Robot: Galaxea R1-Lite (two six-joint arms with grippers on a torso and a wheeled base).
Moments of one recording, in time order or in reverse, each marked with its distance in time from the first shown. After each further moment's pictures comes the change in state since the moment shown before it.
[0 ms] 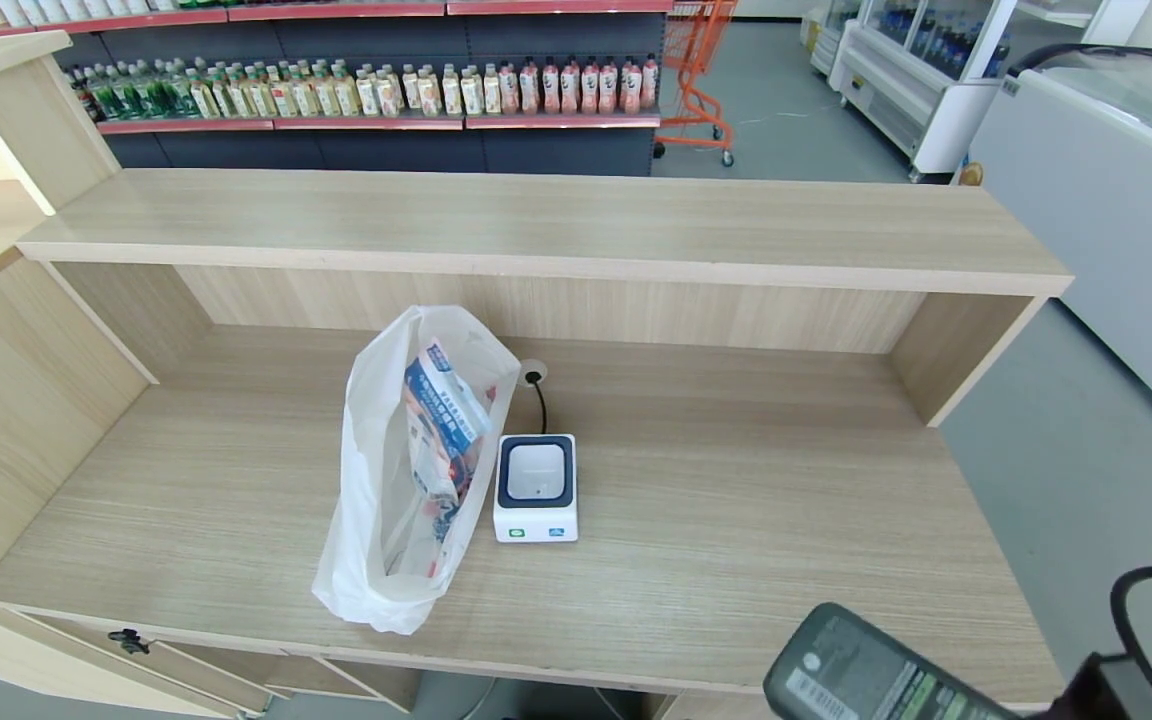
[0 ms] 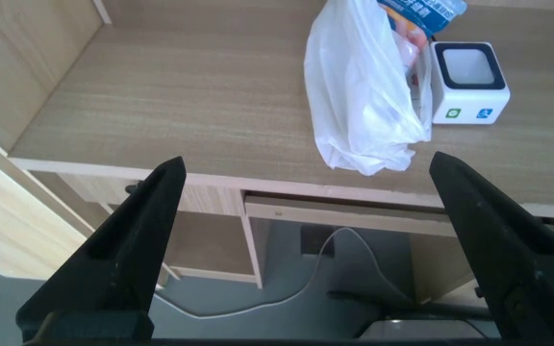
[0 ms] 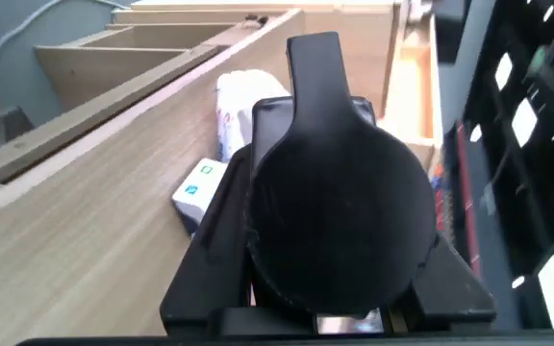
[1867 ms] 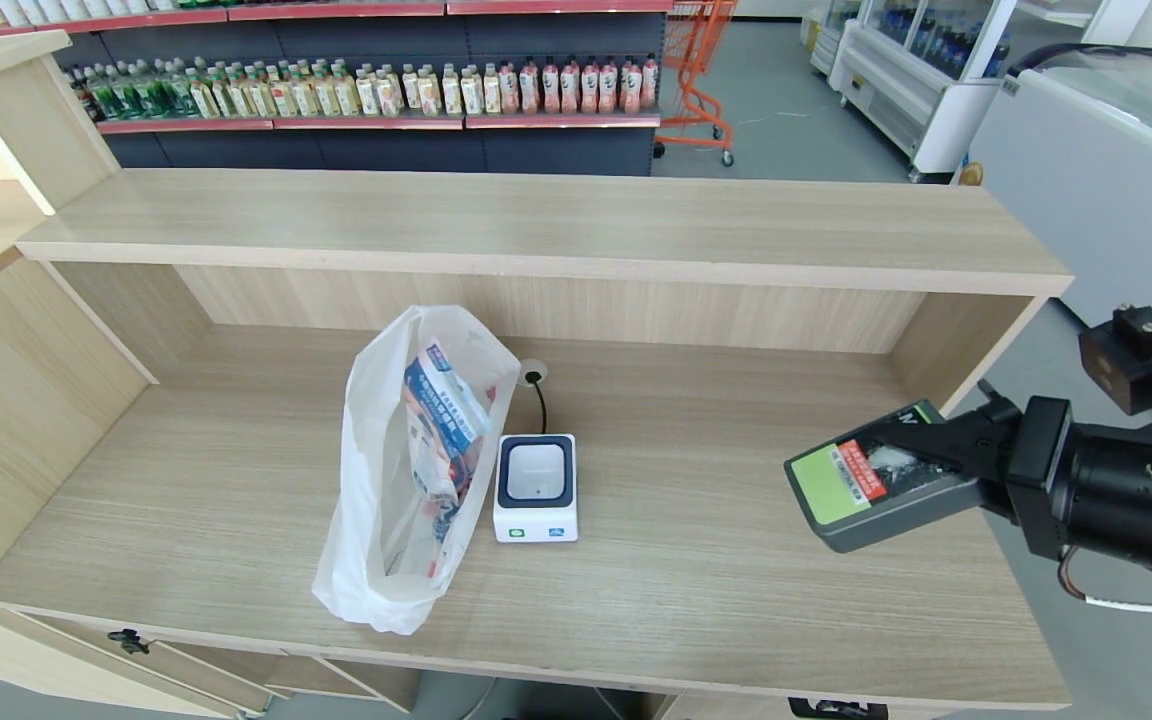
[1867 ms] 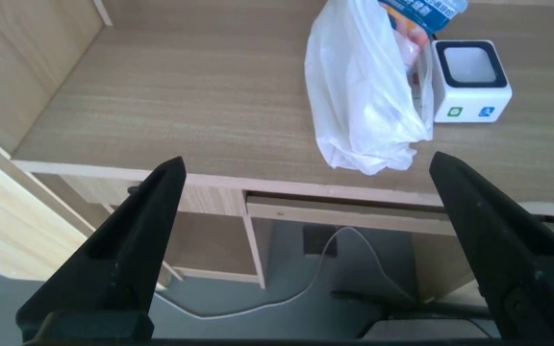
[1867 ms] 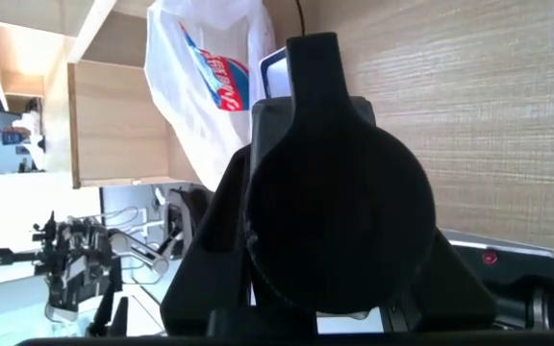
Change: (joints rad) left arm 0.000 0.000 0.000 0.000 0.000 0.010; right arm -0.066 0.097 -0.222 -0.148 -0.642 2.959
